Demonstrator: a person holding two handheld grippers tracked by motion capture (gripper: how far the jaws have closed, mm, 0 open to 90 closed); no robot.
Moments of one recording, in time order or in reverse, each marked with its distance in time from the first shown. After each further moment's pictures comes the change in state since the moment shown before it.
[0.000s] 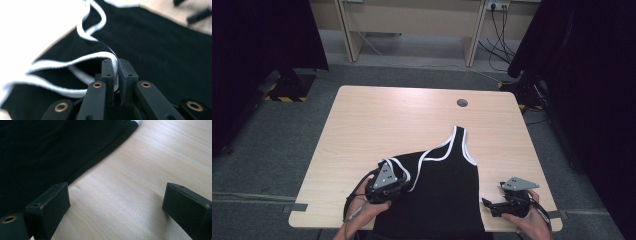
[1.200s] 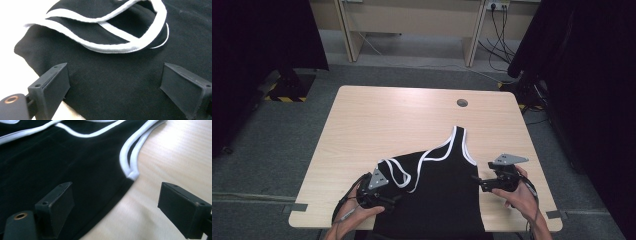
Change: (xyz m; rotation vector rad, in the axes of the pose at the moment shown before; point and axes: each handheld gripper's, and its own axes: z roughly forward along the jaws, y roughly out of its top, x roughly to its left) left arm 0.024 -0.028 0.006 0.120 0.077 -0.044; right arm -0.018 0.064 0.029 -0.046 0.063 0.012
